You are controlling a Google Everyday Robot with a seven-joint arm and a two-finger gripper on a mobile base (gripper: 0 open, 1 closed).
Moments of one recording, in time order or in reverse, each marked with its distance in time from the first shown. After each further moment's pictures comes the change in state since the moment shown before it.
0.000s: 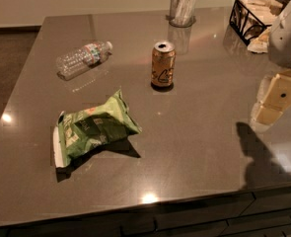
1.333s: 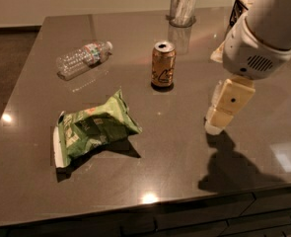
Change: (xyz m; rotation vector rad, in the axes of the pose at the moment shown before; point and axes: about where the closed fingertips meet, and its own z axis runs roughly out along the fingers) arm -0.060 0.012 0.036 -0.062 -0.091 0.025
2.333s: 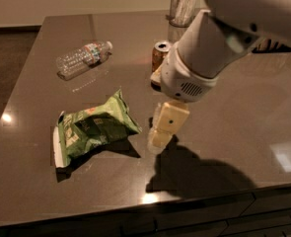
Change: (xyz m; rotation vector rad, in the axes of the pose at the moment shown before) arm -0.093 0.047 0.062 -0.127 -0.172 -0.142
